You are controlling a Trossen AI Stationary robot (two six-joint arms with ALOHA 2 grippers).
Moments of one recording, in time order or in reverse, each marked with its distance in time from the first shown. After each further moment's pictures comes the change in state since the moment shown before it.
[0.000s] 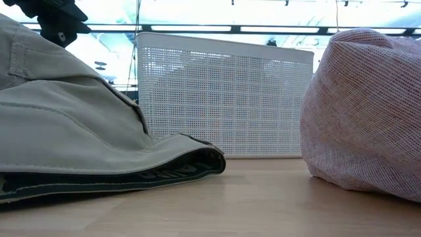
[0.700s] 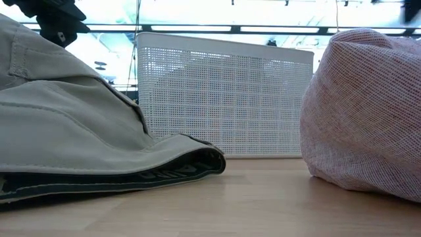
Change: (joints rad) left arm 0.000 0.000 0.000 -0.001 0.021 0.000; right arm 0.135 0.000 -0.214 -0.011 -0.145 0.422
